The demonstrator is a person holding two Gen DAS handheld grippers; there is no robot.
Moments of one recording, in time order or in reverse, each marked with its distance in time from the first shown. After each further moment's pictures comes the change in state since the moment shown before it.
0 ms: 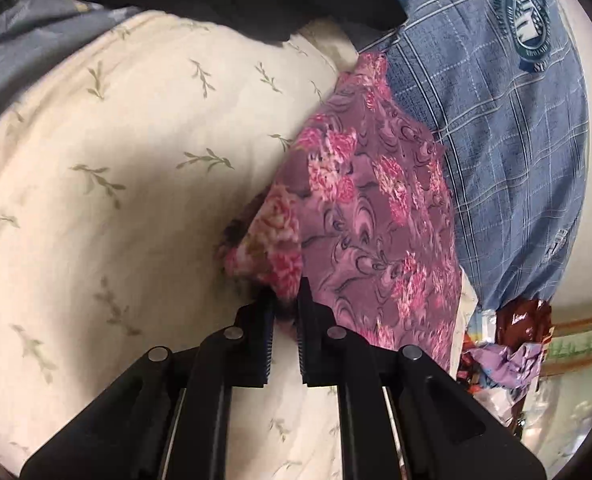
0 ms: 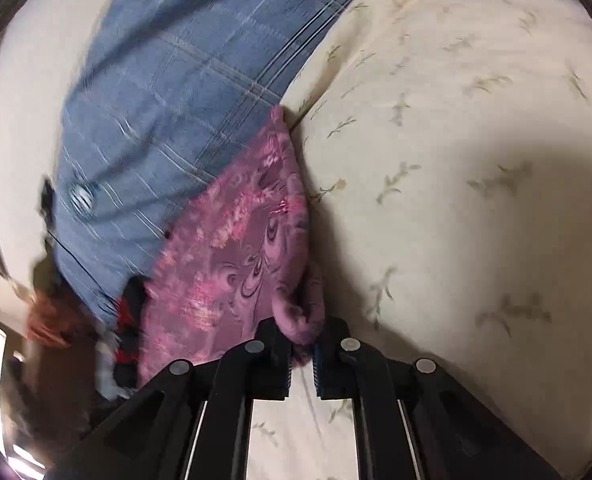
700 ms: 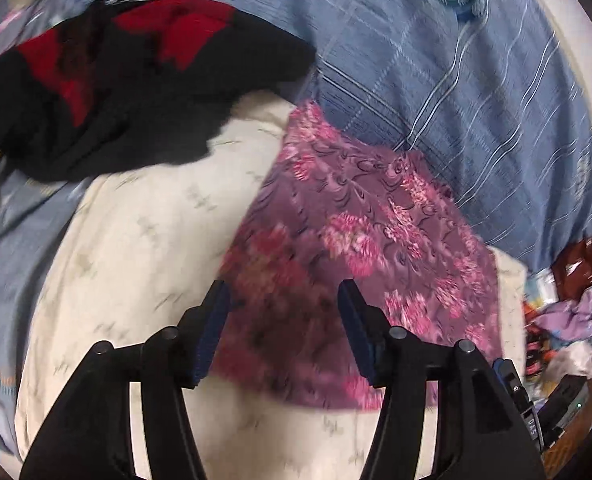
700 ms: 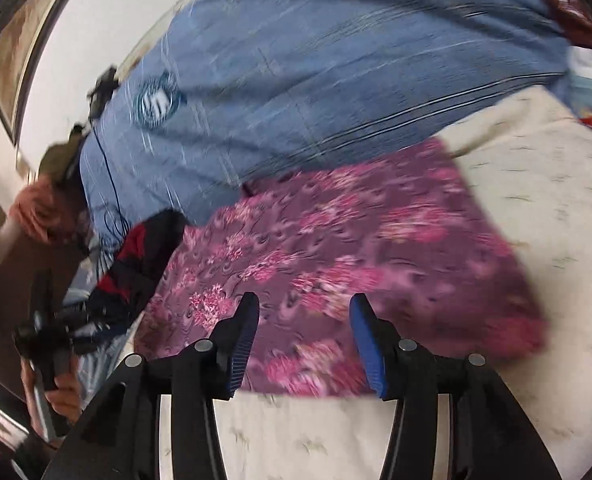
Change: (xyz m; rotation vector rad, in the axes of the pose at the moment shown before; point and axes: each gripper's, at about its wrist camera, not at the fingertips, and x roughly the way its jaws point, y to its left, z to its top) left arm -0.009 -0.078 0.038 0.329 -0.123 0.204; right arm 0.026 0.139 -0.045 -0.485 -0.008 -0.036
